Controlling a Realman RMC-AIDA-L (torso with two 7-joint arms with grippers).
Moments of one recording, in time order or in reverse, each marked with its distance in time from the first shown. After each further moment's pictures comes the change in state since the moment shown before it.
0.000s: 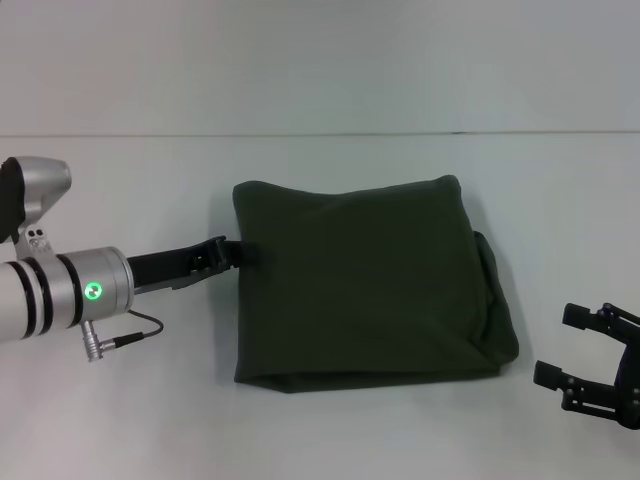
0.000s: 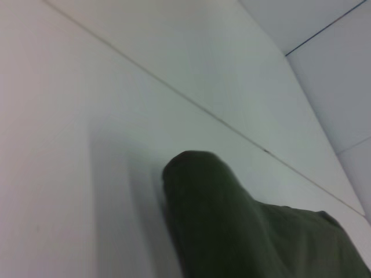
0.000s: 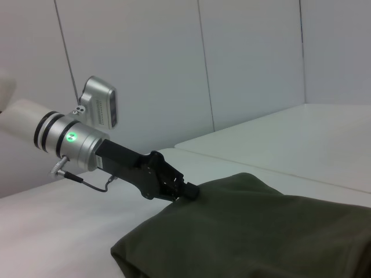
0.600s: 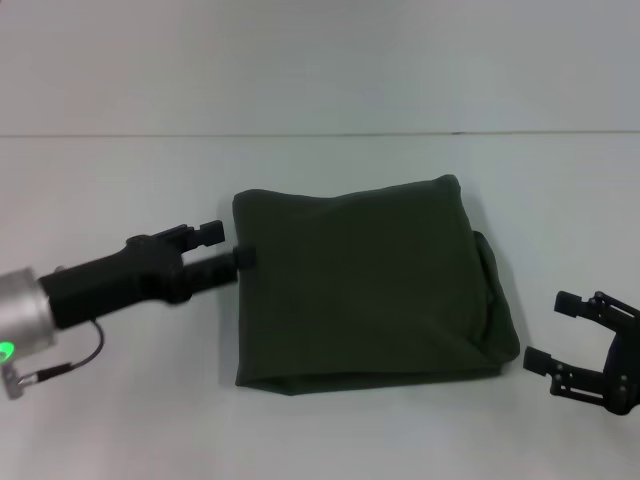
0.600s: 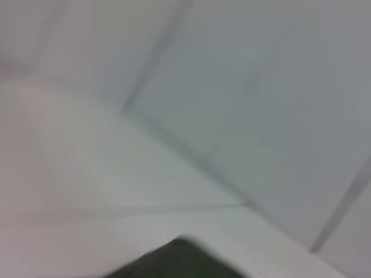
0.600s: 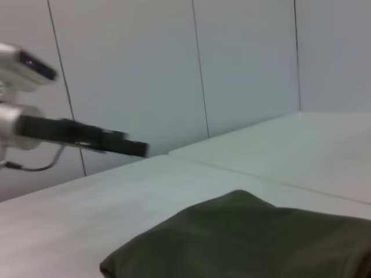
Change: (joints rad) left arm 0.212 -0.050 -0.019 0.289 -0.174 0.449 0.536; right arm 0.017 0.010 0.001 0.015 0.017 0.029 -0.014
